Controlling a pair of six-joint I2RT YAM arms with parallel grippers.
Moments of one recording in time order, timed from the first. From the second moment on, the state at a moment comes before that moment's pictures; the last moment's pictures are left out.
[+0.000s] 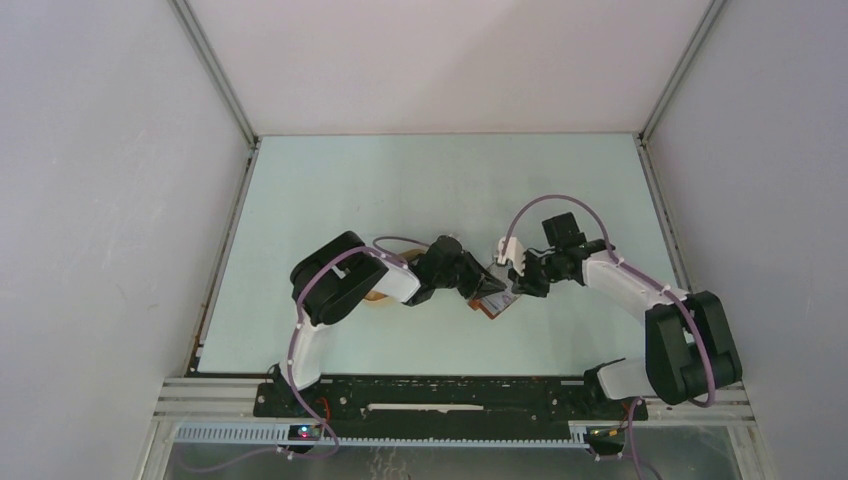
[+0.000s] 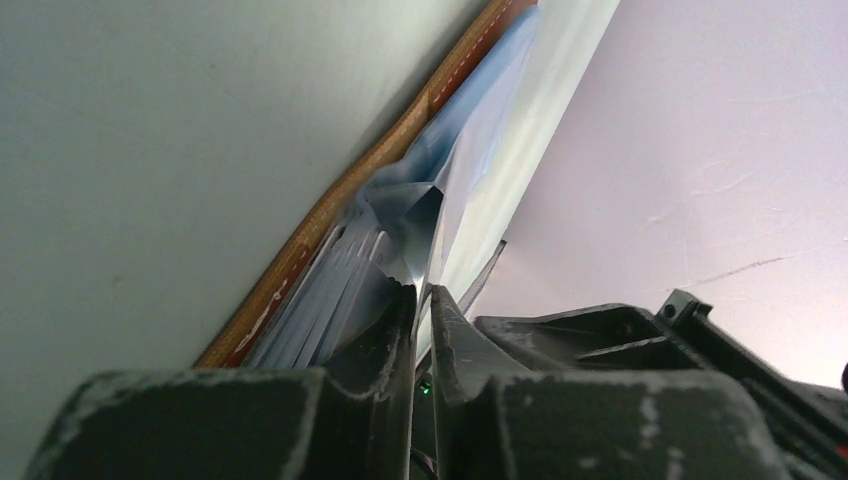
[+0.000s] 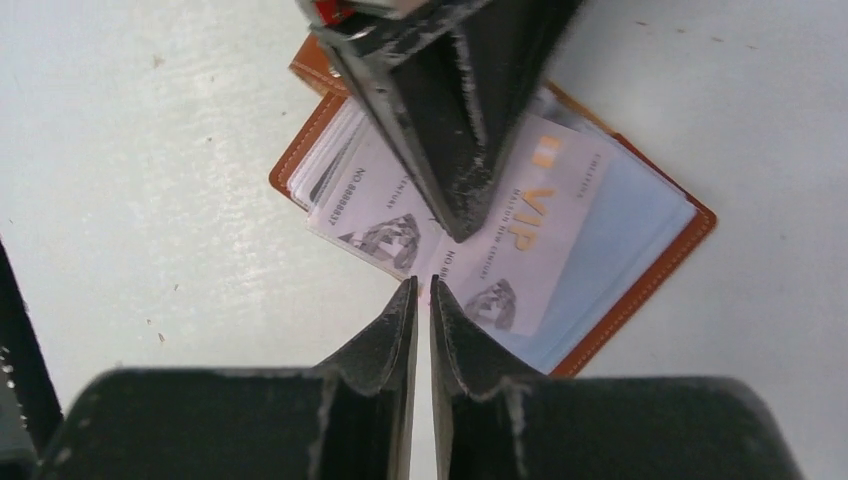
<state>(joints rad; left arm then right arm) -0.85 2.08 0.94 0.59 0.34 -1.54 0.31 1.38 0.74 -0.50 -0.60 -0.96</state>
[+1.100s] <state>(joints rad) -0.84 2.09 1.00 0.50 0.40 -1.49 0.10 1.81 1.11 -0.64 -0.56 -0.38</state>
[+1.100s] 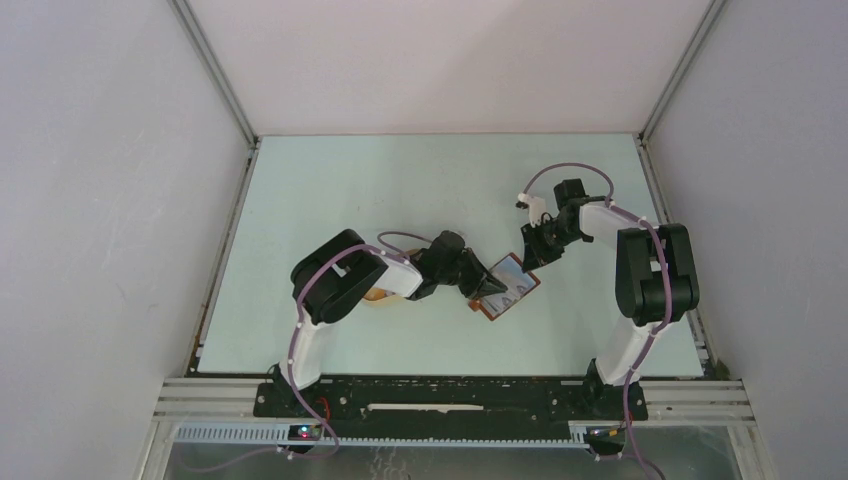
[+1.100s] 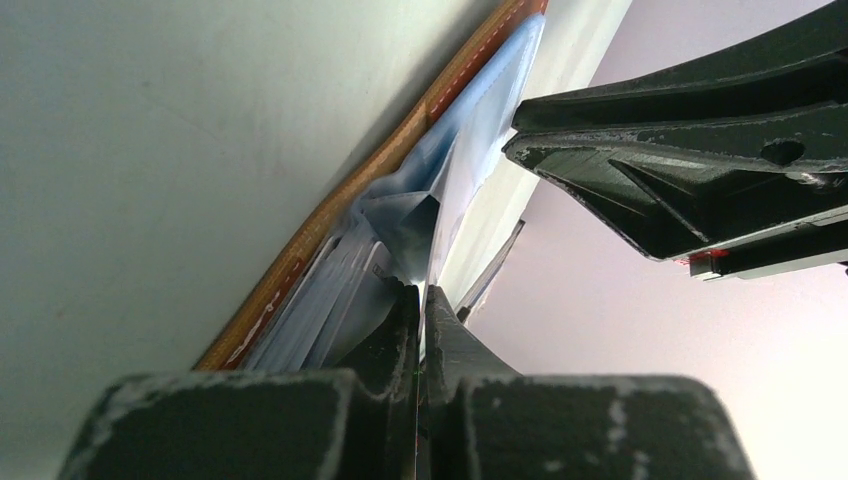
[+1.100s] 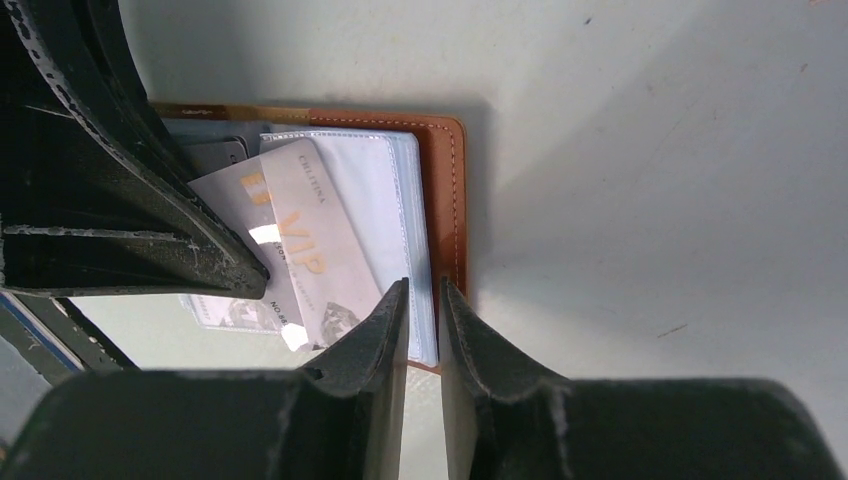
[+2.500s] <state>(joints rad) -0.82 2.15 1.16 0.29 0.57 -1.32 0.09 1.84 1.13 -0.69 -0.56 -0.36</state>
